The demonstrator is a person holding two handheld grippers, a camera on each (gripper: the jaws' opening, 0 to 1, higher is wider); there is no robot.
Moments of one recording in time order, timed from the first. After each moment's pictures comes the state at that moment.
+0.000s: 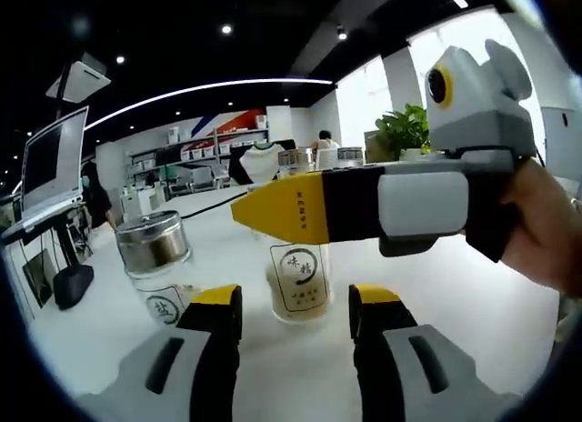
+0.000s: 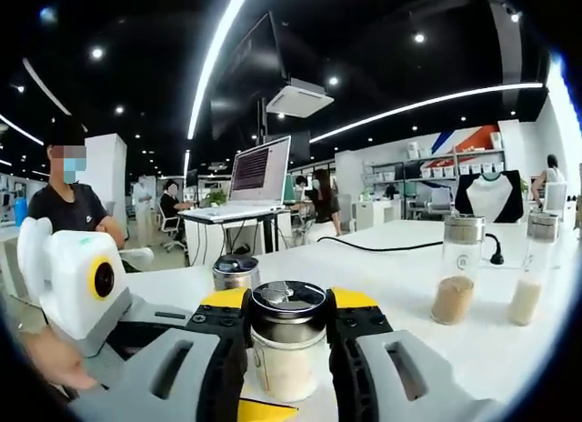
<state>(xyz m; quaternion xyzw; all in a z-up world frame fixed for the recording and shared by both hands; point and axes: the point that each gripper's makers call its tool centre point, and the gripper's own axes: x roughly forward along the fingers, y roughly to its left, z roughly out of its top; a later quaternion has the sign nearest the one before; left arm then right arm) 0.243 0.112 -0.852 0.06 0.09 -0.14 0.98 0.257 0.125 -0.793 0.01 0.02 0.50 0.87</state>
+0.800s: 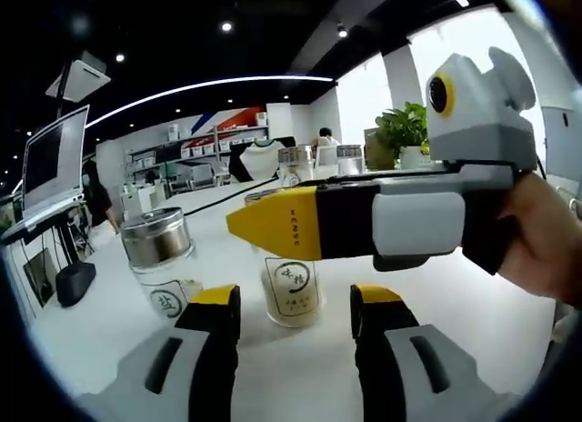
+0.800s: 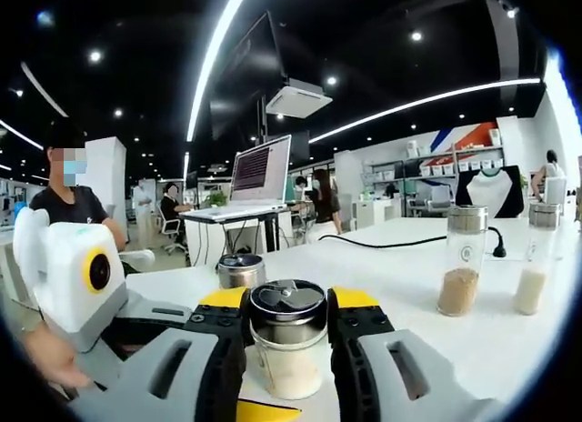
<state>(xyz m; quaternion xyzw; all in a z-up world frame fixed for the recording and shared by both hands) 0.237 0.112 -0.853 0.06 0.10 -0.14 0.98 0.253 0.129 -0.799 0.01 0.02 0.50 0.87</state>
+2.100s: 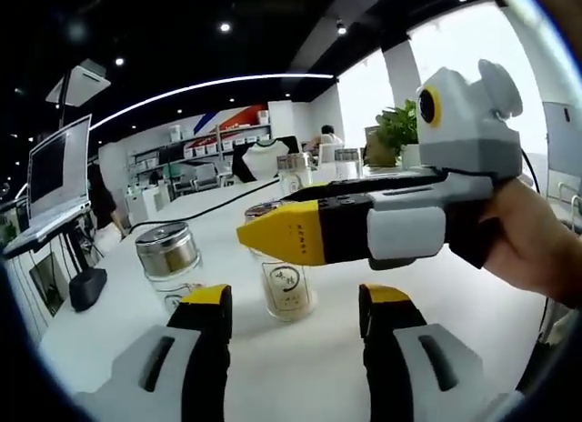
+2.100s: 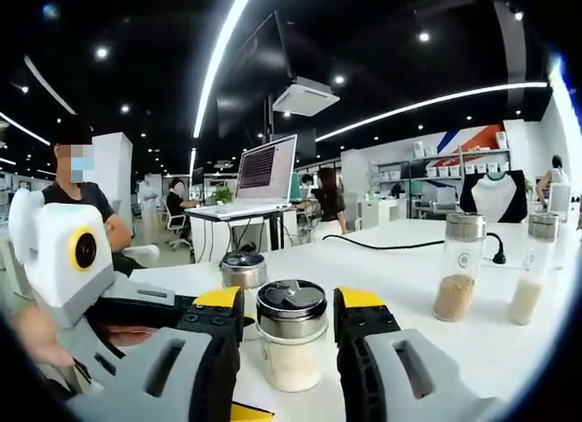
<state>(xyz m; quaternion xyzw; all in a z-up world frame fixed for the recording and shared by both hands) 0.221 0.110 -0.838 0.07 0.10 -0.13 0.98 0.247 0.116 -0.793 0.00 0.02 0.51 0.86</state>
